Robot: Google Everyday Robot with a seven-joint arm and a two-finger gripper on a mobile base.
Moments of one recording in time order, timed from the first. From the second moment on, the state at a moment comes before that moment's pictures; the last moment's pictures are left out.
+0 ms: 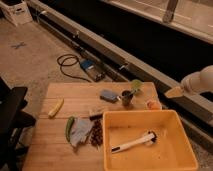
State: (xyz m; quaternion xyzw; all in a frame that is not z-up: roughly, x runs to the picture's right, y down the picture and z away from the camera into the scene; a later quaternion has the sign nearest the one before) arm 0.365 0.001 0.690 -0.06 0.00 0.48 0.88
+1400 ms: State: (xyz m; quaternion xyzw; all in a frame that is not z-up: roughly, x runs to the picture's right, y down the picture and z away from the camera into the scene) arm 0.366 0.000 0.690 -0.06 0.00 0.47 0.88
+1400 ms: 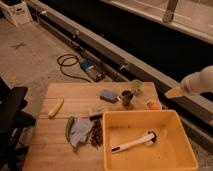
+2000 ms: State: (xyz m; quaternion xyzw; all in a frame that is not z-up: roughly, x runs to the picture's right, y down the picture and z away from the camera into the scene) arm 0.251 -0.014 0.691 -0.11 -0.07 0.39 0.91
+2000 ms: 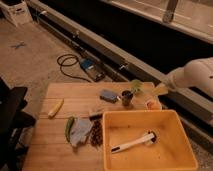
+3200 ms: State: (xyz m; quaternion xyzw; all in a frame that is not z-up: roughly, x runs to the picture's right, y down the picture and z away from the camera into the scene) arm 0.171 -0.014 0.672 -0.15 -0.15 0.29 0.93
